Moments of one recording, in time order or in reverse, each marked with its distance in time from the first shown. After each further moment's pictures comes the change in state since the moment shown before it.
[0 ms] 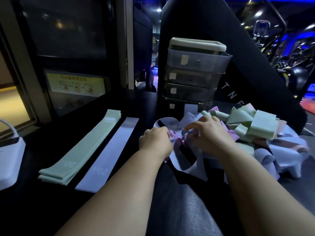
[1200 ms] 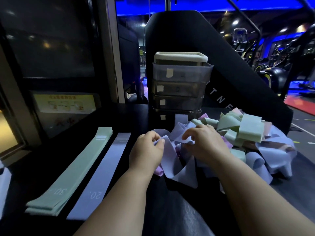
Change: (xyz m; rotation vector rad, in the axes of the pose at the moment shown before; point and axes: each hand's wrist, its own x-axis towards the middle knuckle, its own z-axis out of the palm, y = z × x) left_hand 0.000 -0.006 -0.004 -0.401 0.247 0.059; right_hand -0.005 0.001 -0.003 0.054 0.088 0.128
